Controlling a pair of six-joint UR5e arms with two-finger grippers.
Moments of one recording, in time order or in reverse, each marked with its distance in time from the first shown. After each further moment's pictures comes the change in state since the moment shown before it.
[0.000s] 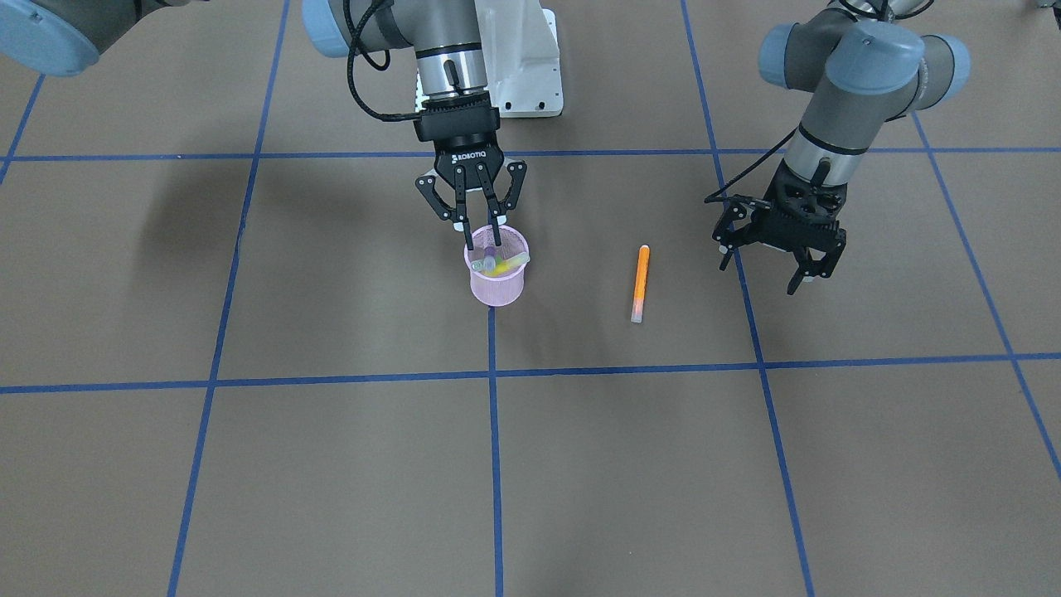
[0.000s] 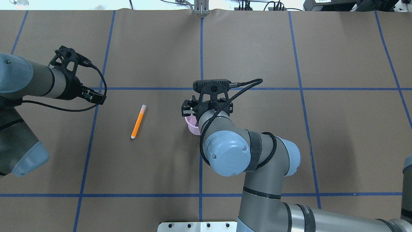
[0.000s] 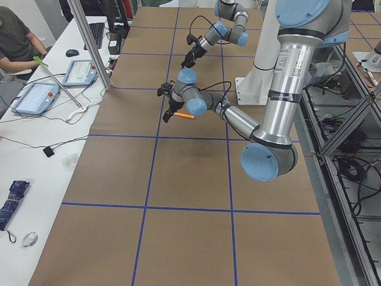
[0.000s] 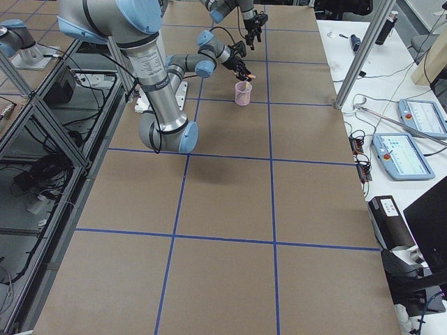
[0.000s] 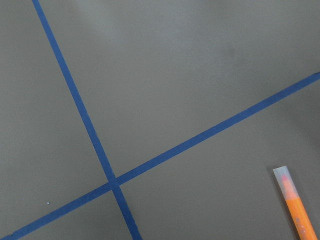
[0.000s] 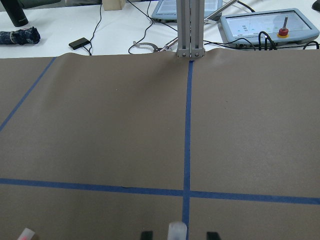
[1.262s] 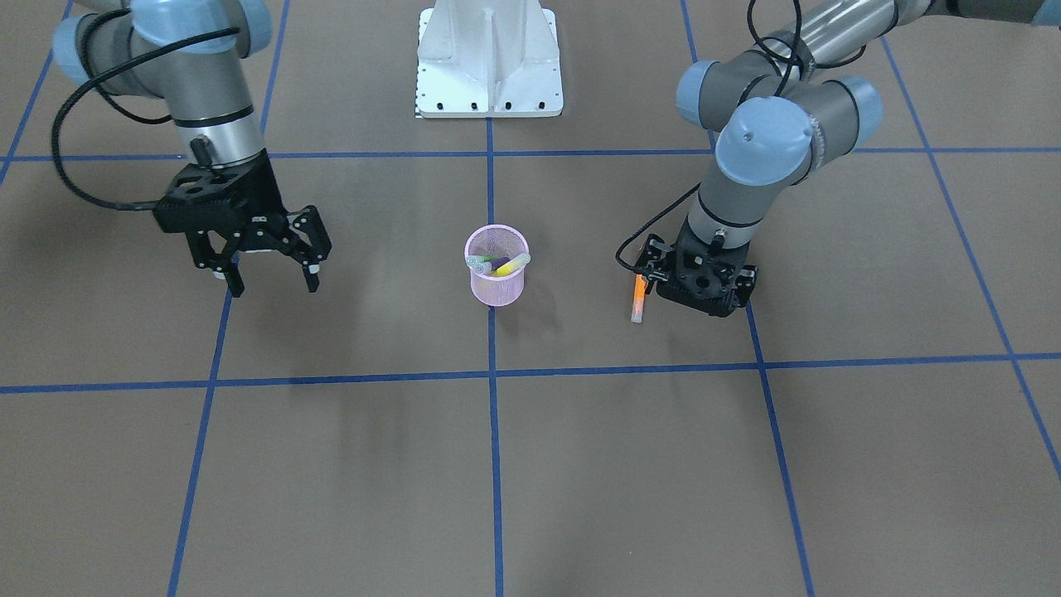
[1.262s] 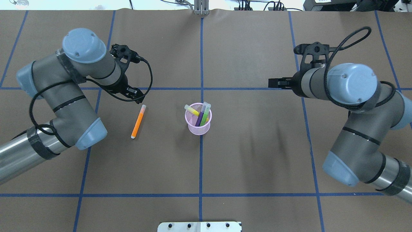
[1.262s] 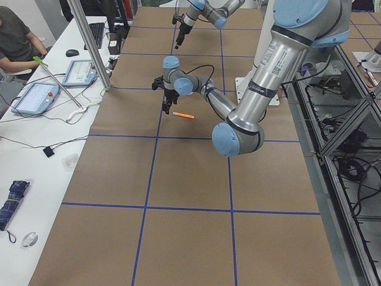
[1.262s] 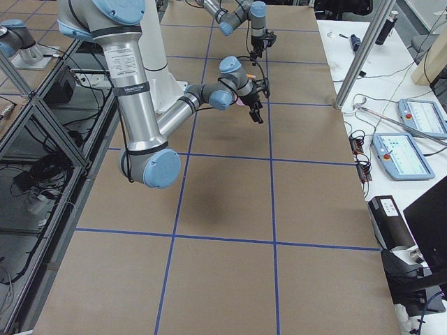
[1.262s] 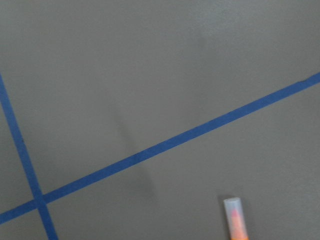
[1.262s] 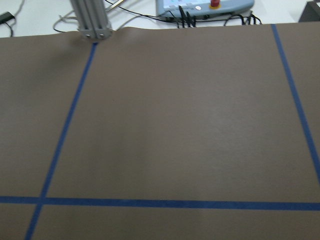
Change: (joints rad) left arm 0.045 -0.341 0.247 0.323 -0.155 -0.012; right arm 0.401 -0.398 0.133 0.074 0.576 -0.122
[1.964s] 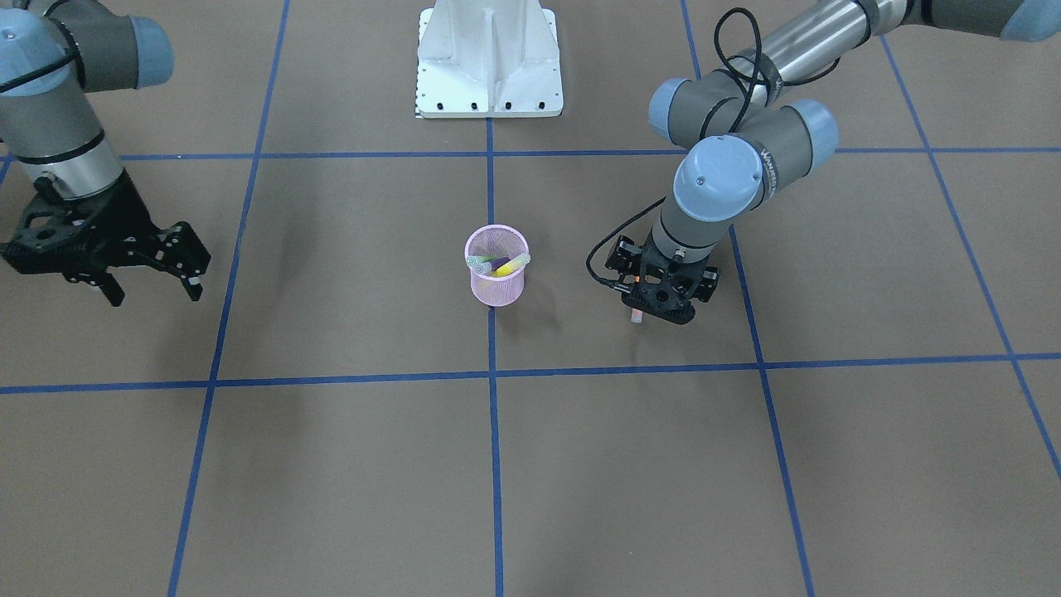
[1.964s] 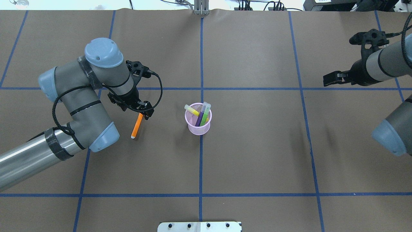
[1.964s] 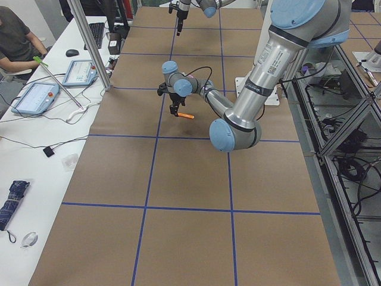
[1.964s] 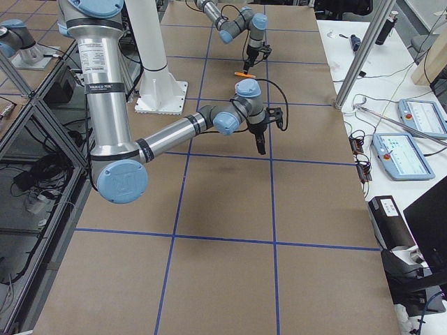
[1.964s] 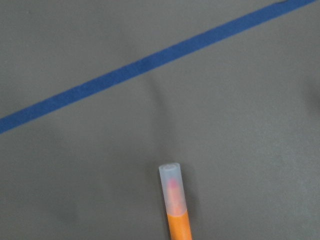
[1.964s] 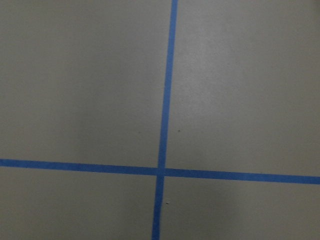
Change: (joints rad) left arm 0.031 -0.036 0.083 0.038 -0.148 -0.018; right arm 0.273 -0.142 -0.049 -0.003 0.367 -0.287
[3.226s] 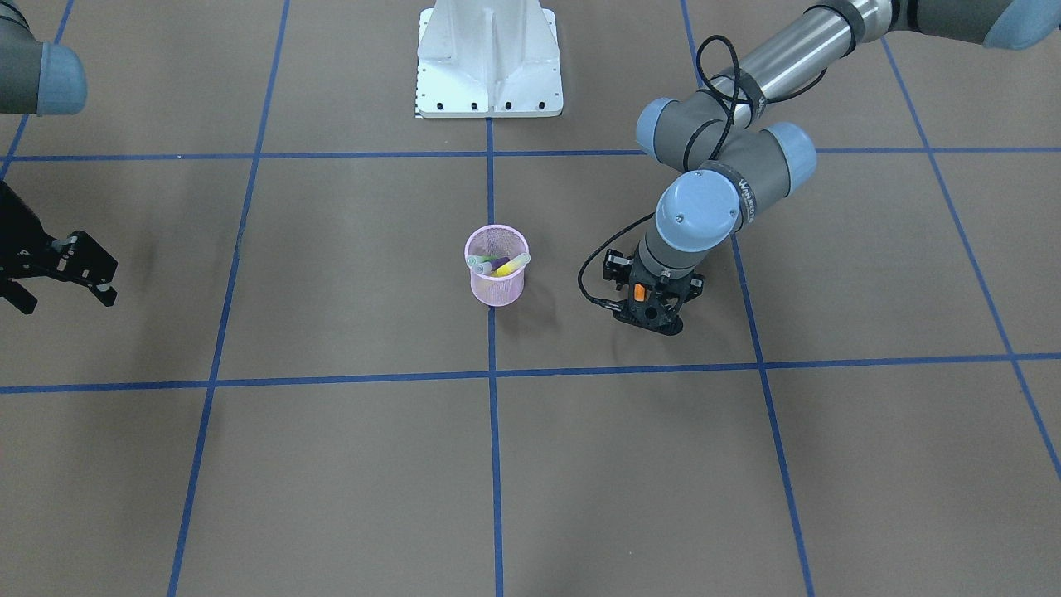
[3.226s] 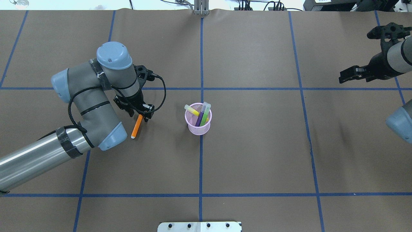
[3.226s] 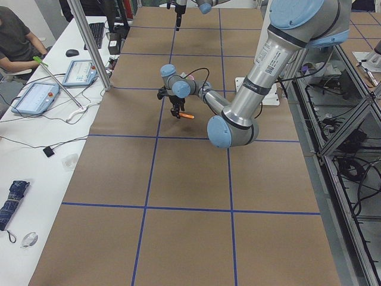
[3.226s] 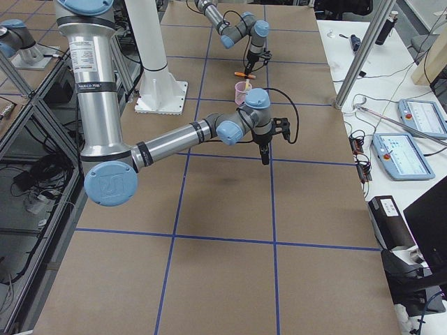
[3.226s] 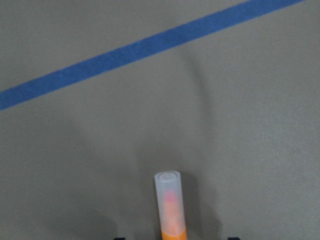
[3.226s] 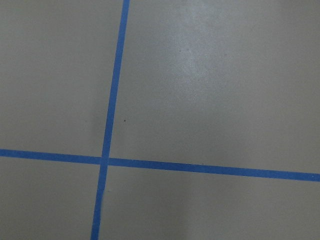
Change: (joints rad) left arm 0.014 -0.040 0.087 0.005 -0.010 -0.021; right arm 0.079 -0.011 -0.045 0.002 0.090 -0.086
